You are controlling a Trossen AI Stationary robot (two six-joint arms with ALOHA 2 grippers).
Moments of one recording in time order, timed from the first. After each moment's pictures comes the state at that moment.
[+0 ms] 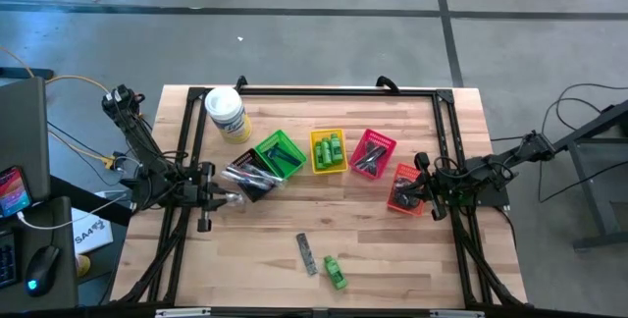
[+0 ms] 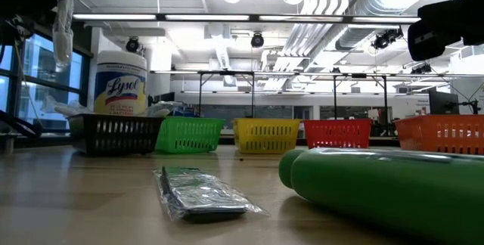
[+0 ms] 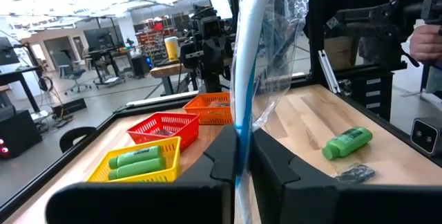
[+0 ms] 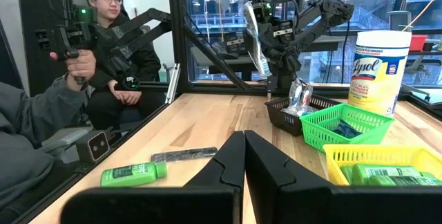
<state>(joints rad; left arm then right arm) -1.00 0.49 0.05 0.60 -1.00 0.26 0.41 0.03 0.01 0.05 0.20 0.03</state>
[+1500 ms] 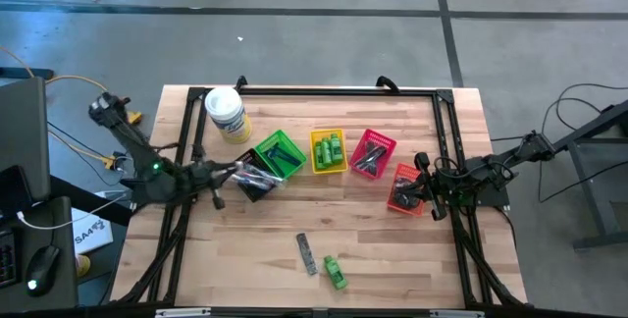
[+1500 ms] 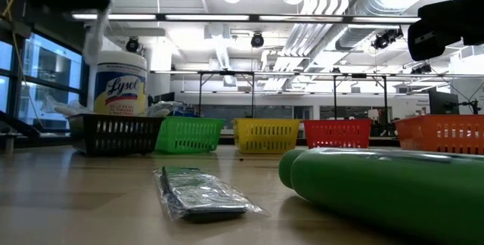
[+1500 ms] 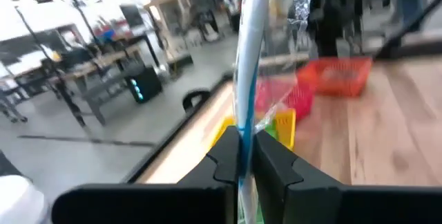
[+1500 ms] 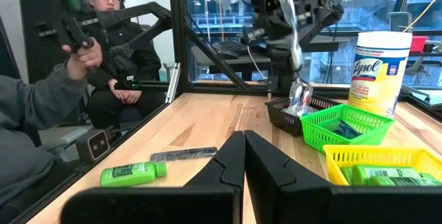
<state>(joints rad) -0.83 0.49 0.30 0.12 -1.27 0.13 0.41 0.03 0.01 0.05 0.20 0.02</state>
